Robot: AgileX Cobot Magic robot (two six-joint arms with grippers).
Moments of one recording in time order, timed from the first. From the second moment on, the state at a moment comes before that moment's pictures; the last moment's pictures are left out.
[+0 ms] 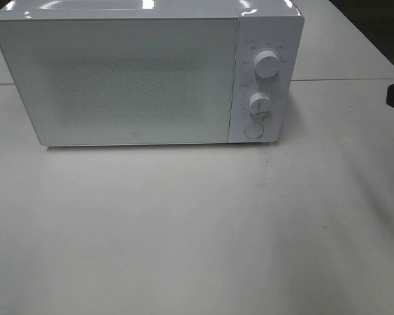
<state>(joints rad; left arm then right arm) 0.04 0.00 -0.50 -0.09 1.04 0.11 0.09 0.91 -0.50 0.00 0.14 0.04</state>
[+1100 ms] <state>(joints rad) 0.04 0.00 -0.50 -0.09 1.04 0.11 0.55 1.58 -0.34 0.60 -0.98 -0.32</state>
